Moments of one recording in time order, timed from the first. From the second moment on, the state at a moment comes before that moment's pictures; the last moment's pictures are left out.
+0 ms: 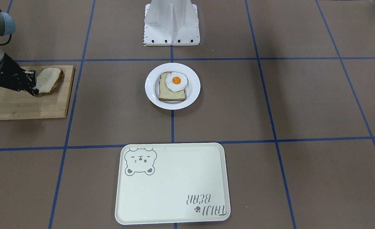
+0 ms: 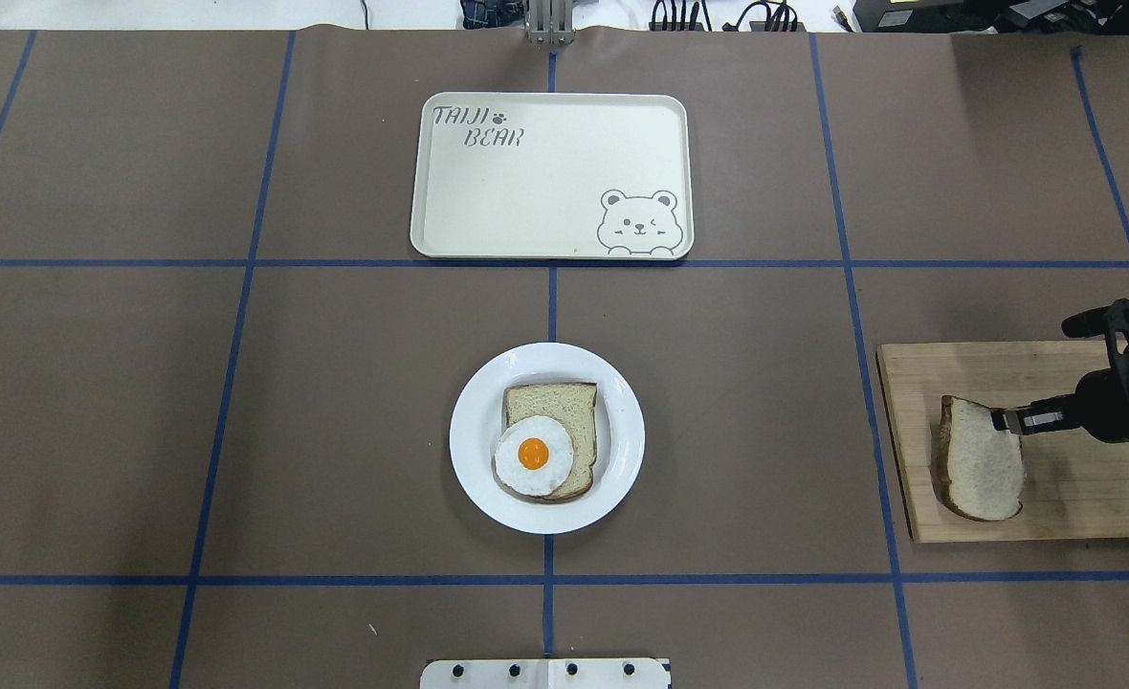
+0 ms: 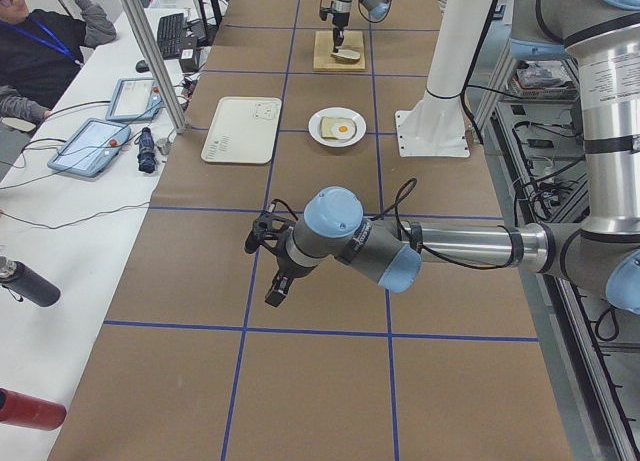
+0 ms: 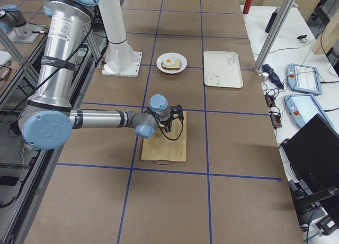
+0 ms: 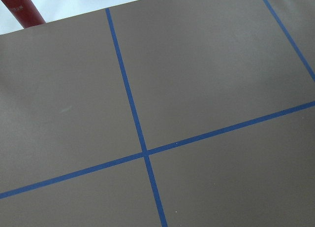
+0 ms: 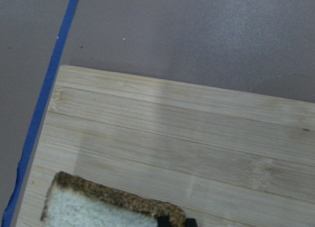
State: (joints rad) left arm -1.63 -1.36 -1.81 -2.08 -2.38 -0.07; right arm 0.79 -1.82 1.70 -0.55 2.08 0.88
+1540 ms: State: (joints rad) left arm -1.63 -1.35 -1.81 -2.08 -2.40 -0.08; right arm 1.07 -1.65 1.75 -0.52 2.46 1.00
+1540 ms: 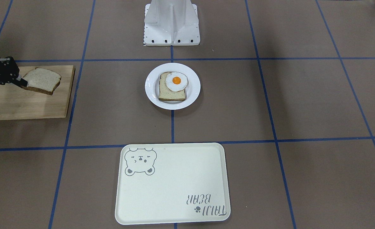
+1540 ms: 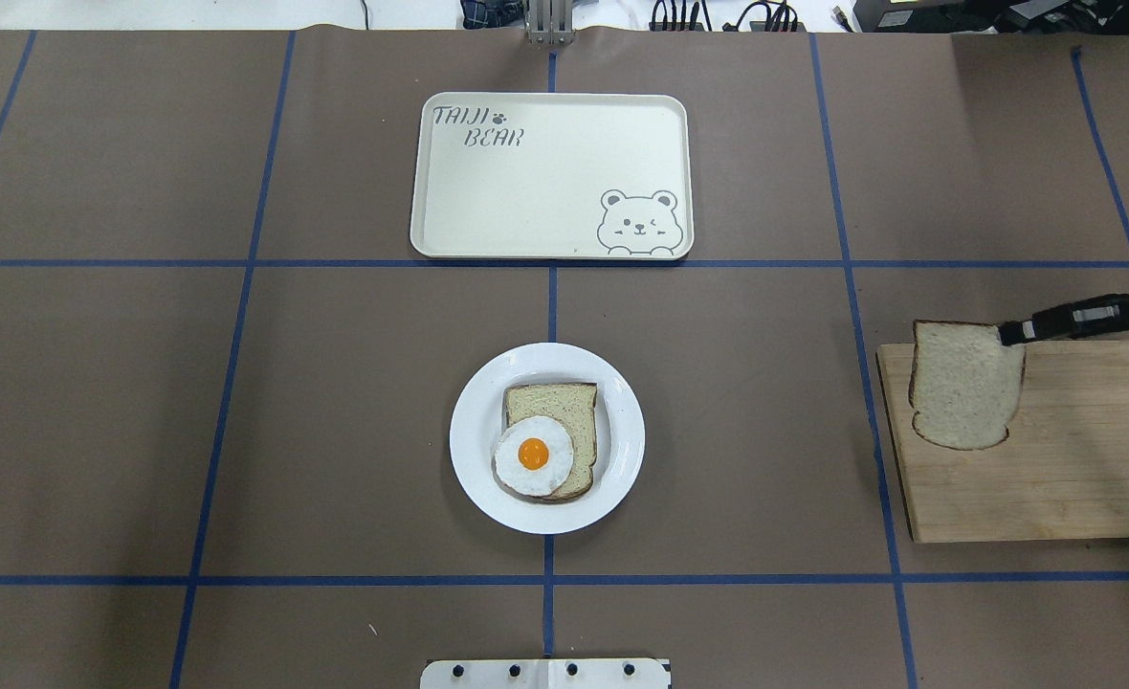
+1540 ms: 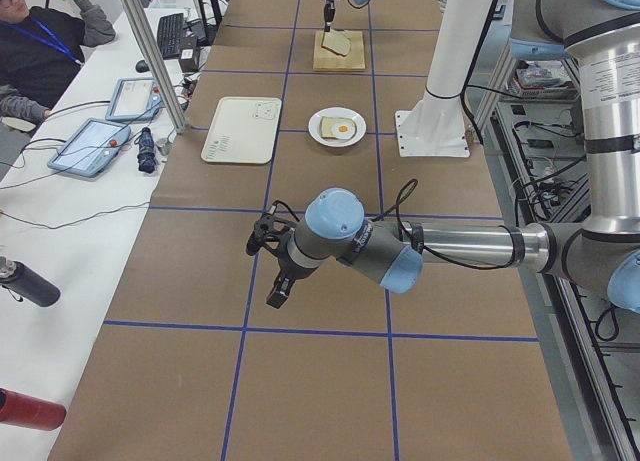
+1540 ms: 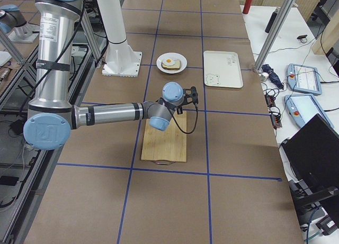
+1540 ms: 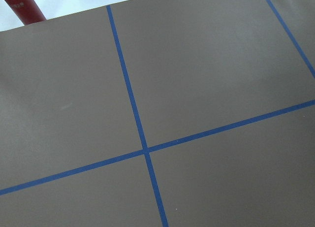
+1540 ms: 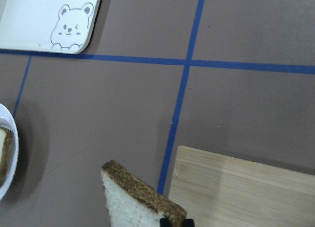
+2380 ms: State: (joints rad) left arm -1.63 -1.32 -1.79 -2.13 -2.45 -0.20; right arm 0.59 -1.21 1.74 -0.55 1.96 1.43
